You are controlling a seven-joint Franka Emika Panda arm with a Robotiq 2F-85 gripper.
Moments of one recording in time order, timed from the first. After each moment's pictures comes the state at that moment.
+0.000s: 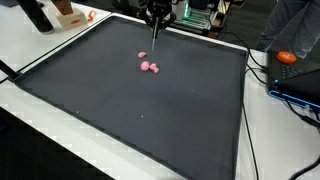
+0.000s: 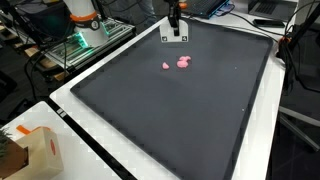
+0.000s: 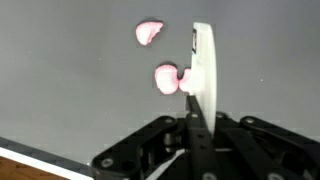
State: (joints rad) arm 0.12 -0.04 0.10 -2.51 -0.28 2.67 0.08
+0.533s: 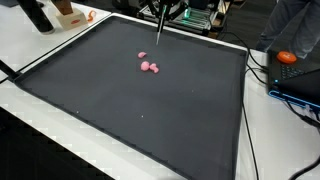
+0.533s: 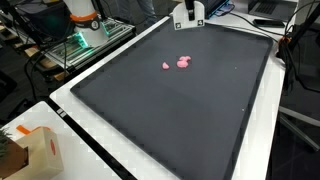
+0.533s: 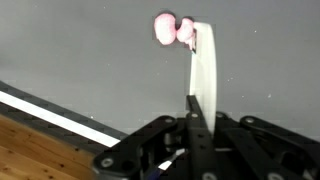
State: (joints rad) arm 0.13 -0.05 0.17 -2.37 -0.36 2.58 0.17
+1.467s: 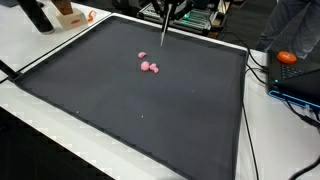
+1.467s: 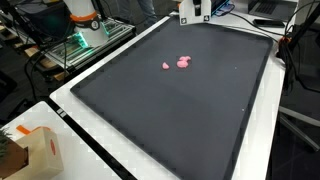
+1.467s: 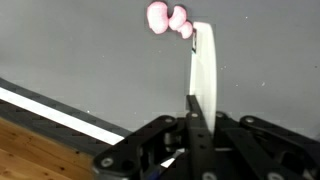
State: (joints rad) arm 0.15 0.00 0.18 -2.27 -0.36 2.48 0.21
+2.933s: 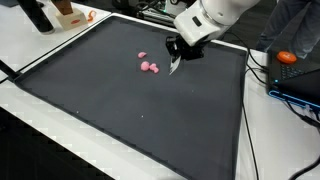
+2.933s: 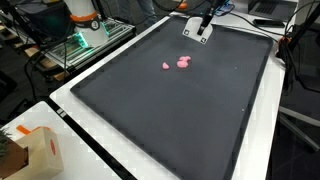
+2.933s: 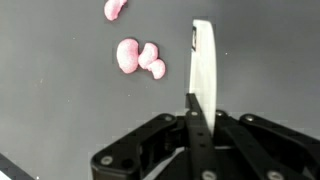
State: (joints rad) arm 0.37 0.55 0.13 -1.65 -0.40 1.85 0.30
